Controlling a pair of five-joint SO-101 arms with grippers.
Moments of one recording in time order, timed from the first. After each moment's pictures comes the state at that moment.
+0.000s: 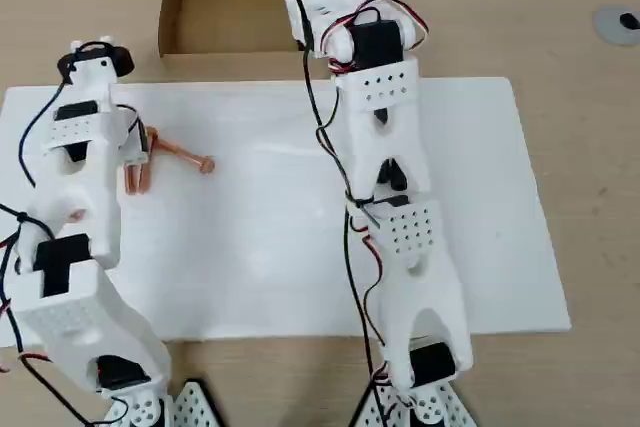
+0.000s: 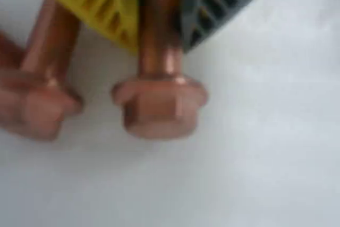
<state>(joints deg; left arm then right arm) -17.6 17.6 10.9 52.8 -13.8 -19.7 55.4 -92.5 79.2 -5.6</state>
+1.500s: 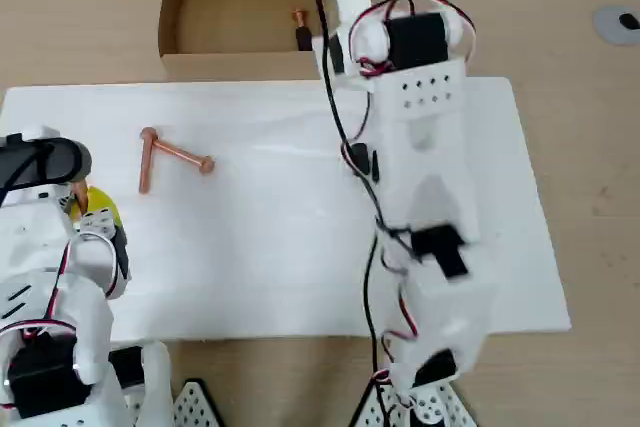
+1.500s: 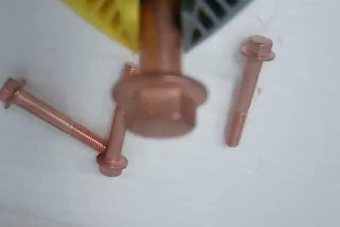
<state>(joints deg) -17.5 -81.1 45.7 75.1 -13.8 -18.8 16.3 -47.3 101.8 -9.2</state>
